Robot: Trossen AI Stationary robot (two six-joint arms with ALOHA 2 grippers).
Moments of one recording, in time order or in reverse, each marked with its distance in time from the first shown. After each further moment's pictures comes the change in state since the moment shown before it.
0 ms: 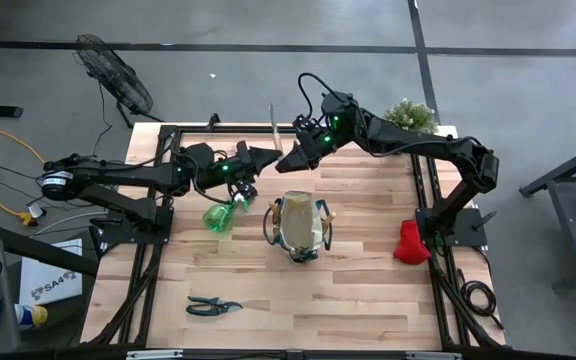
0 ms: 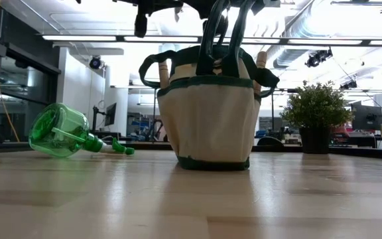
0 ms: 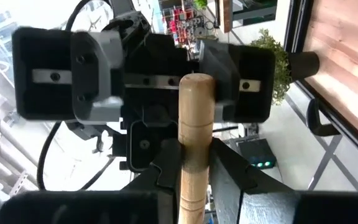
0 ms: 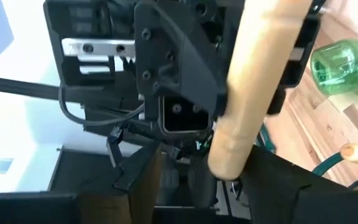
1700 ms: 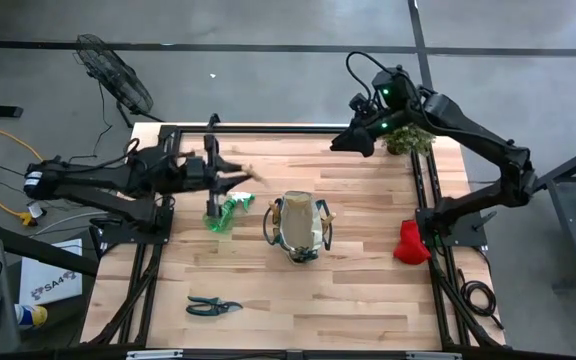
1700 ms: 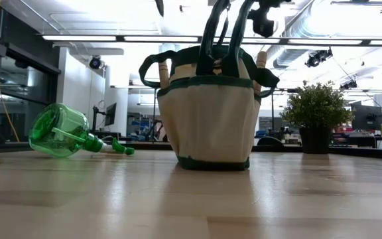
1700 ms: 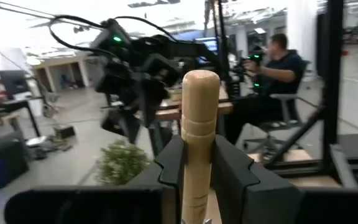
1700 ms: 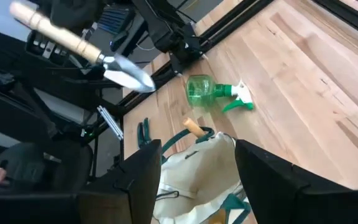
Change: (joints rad) left arm -0.169 -0.300 0.000 -0.219 0.102 -1.590; right arm -0.250 -0.291 0.001 -0.693 0.138 -0.817
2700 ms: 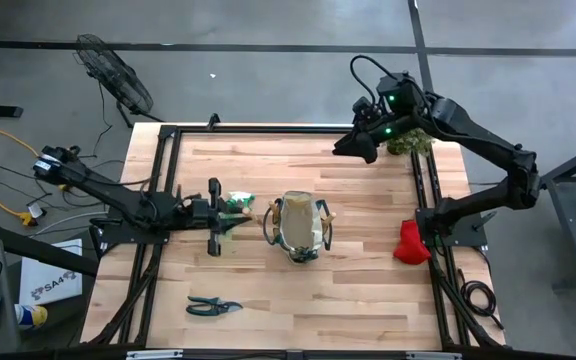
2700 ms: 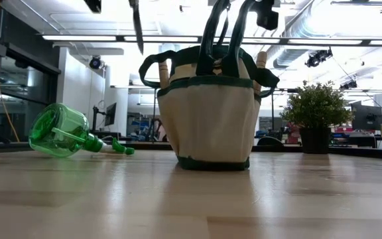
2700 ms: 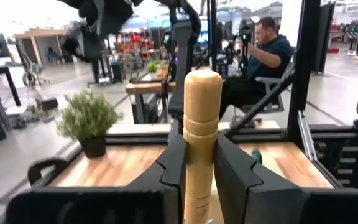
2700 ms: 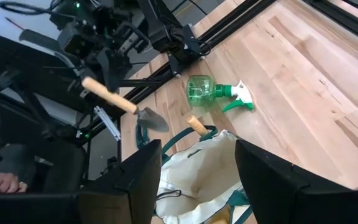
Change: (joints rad) left arm -0.320 0.023 -0.336 0.296 -0.302 -0.095; right arm 0.064 -0.046 0.000 -0.012 0.085 0.034
